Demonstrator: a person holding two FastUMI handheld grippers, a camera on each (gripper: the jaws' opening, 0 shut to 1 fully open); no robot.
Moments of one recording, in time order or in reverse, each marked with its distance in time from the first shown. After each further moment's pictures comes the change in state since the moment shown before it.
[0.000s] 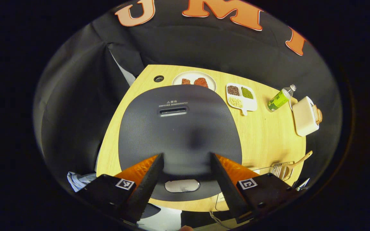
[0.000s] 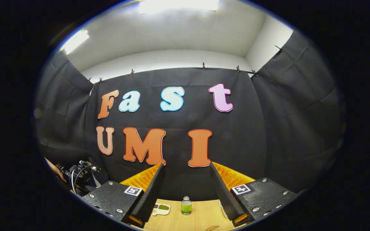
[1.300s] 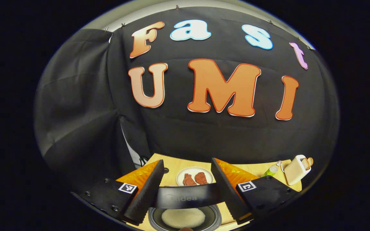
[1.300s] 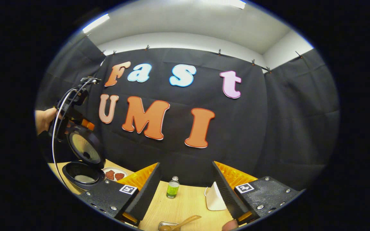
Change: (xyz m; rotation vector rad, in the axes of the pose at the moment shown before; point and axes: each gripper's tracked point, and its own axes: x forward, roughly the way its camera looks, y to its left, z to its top) left arm -0.131 0.030 0.221 -0.035 -0.784 0.004; right arm -0.026 0.018 -0.056 -0.232 0.178 0.095
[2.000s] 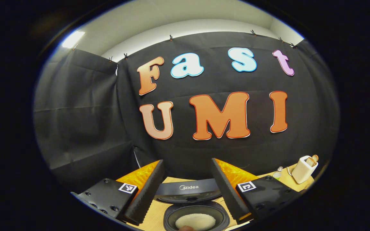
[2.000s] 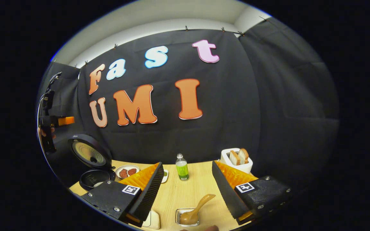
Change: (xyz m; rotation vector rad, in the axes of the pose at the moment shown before) left arm -0.104 -0.009 0.050 0.110 -0.304 0.038; right arm -0.019 -0.038 -0.070 0.275 0.165 -0.064
